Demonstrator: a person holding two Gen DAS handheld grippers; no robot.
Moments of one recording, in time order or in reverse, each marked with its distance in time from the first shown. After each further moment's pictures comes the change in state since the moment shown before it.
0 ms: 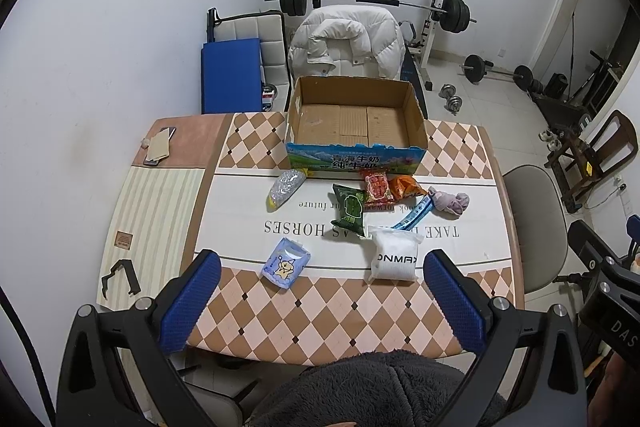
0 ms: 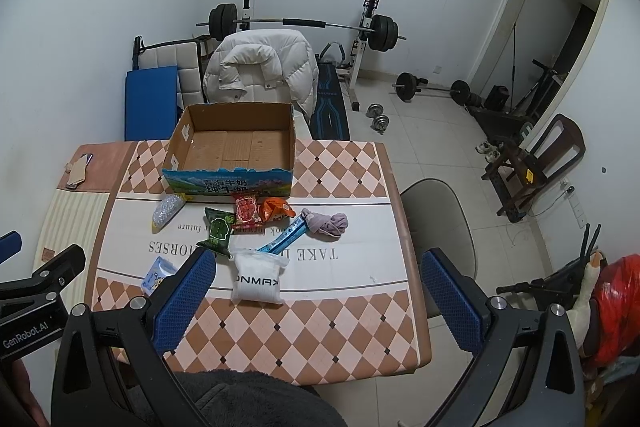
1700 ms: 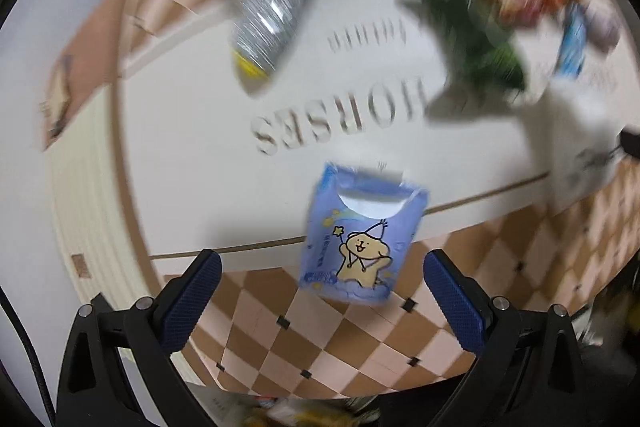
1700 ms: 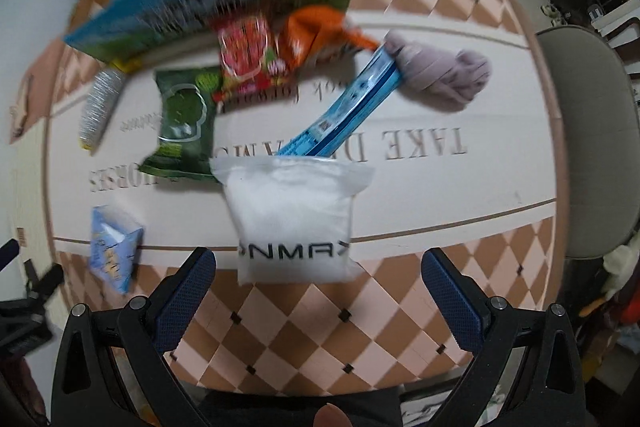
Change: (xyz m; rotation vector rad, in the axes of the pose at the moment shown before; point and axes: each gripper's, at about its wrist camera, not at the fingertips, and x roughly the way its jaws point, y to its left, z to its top) left arm 0.397 0.061 -0.056 0.336 0.617 0.047; right arm 0.395 0.100 -0.079 0.046 0.651 0.120
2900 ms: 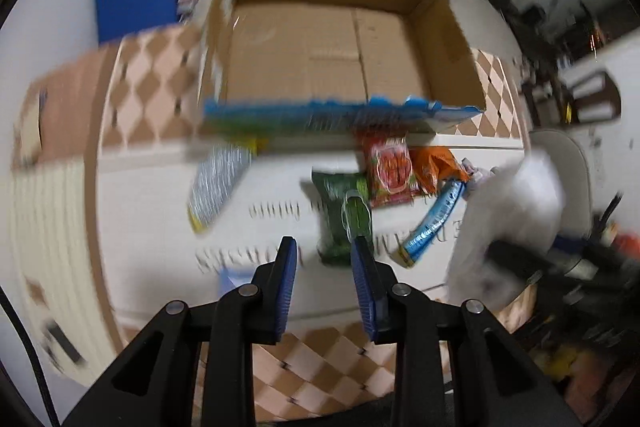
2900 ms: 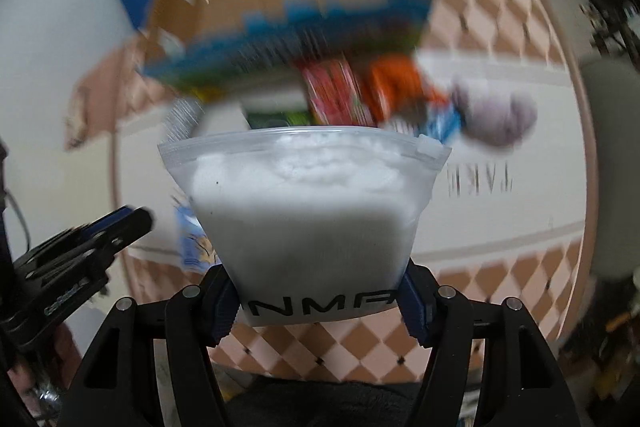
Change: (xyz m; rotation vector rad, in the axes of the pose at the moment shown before) left arm -0.191 0.024 0.055 -0.132 -0.250 -0.294; right arm -0.093 0.002 0.039 -0.044 -0.060 0.246
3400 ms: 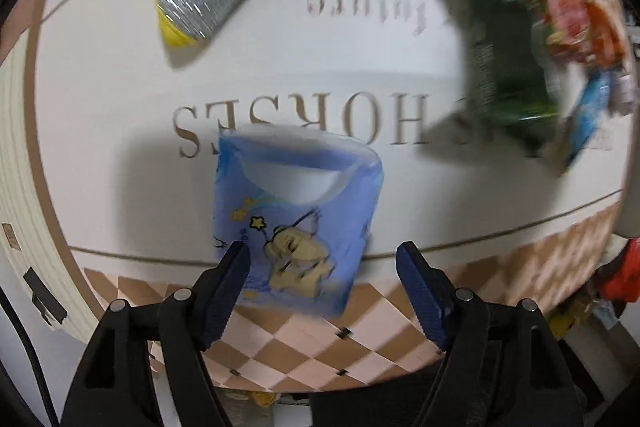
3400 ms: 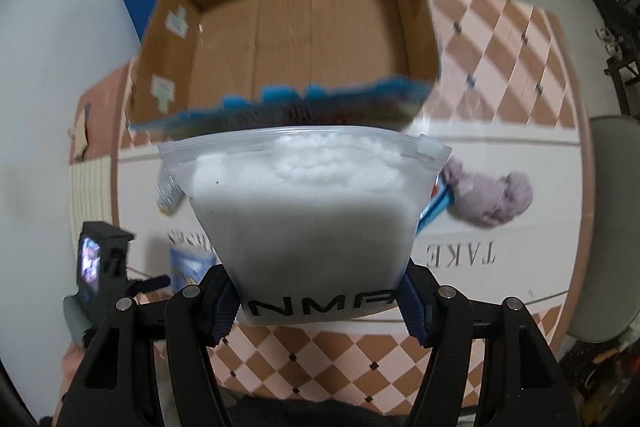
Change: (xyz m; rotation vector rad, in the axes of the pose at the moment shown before) left arm 0.196 0.055 -0.077 -0.099 0.443 0.097; right arm 0.038 -0.030 0.060 -0.034 0.072 -0.018
